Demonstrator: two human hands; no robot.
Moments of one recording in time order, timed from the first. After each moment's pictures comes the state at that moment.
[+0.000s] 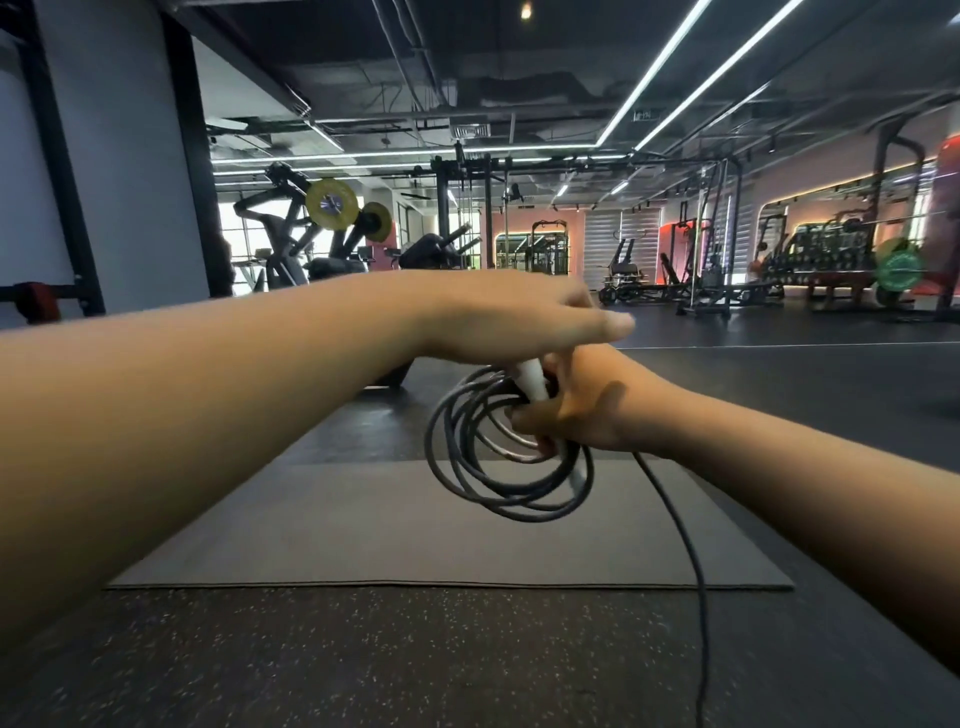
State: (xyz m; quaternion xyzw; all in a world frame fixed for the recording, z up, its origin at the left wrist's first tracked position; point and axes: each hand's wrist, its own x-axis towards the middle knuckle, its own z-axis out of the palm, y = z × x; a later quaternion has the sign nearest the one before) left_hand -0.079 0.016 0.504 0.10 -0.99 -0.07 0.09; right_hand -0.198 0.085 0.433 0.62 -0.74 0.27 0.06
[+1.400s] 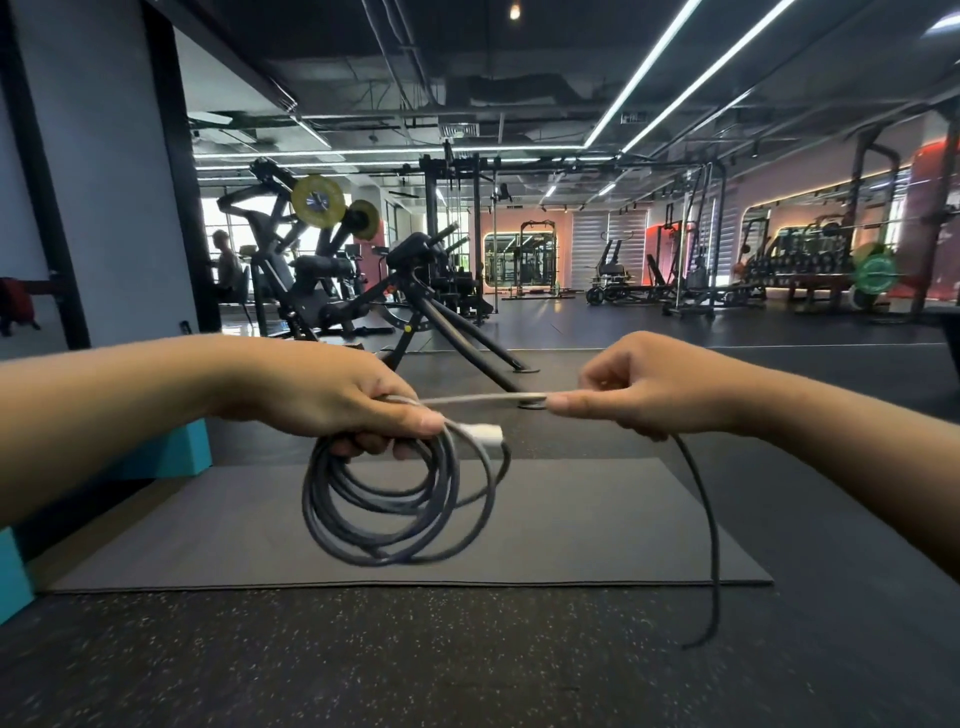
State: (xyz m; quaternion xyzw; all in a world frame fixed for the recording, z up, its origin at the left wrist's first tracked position) left_hand -0.016 -0.066 0.465 0.16 -0.96 -0.22 -0.04; right_hand -0.250 0.127 0.443 0.64 -0.72 0.26 -0.02
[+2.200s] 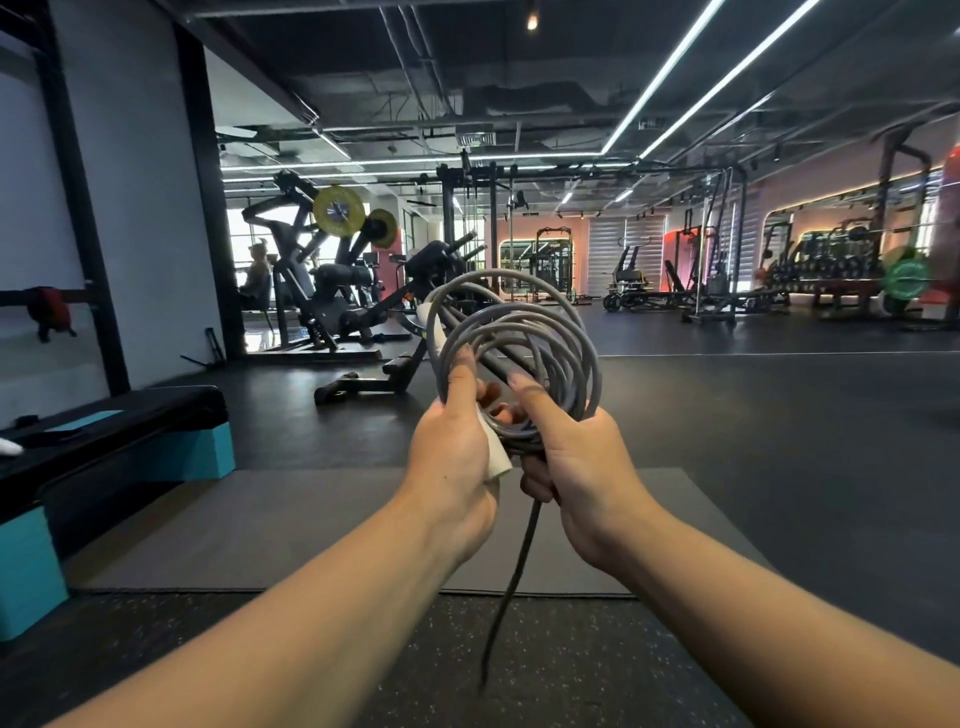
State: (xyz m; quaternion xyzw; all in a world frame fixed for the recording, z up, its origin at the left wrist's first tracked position) left_hand -0.092 0.000 0.390 0.16 -0.42 -0.76 0.47; right_hand -0.158 0.061 0.376 0.35 -0.48 0.77 -0.24
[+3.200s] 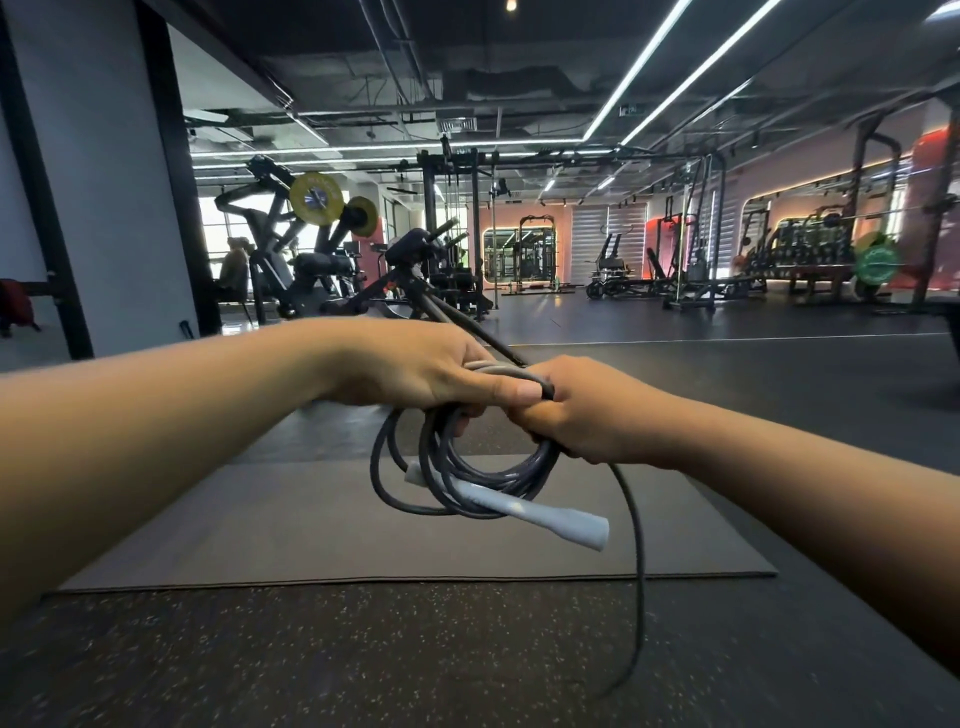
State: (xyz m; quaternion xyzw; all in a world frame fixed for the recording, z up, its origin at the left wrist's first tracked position) left_hand -0.069 -0.036 0.466 0.12 -0.96 -0.26 0.03; right_hand -0.207 0.089 0.418 0.64 -0.72 0.27 0.02
